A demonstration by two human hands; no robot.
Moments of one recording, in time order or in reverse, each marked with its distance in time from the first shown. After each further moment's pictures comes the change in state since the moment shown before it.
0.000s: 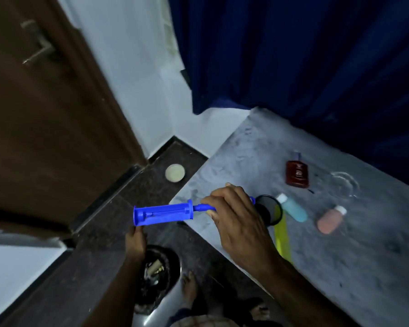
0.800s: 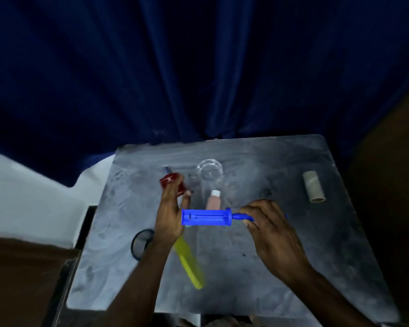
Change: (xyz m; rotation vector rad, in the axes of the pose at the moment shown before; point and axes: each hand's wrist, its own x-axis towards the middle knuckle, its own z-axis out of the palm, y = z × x) left_hand -0.264 0.130 0.360 0.458 -0.893 1.045; right_hand -0.244 0.183 -0.159 -0.154 0.334 0.686
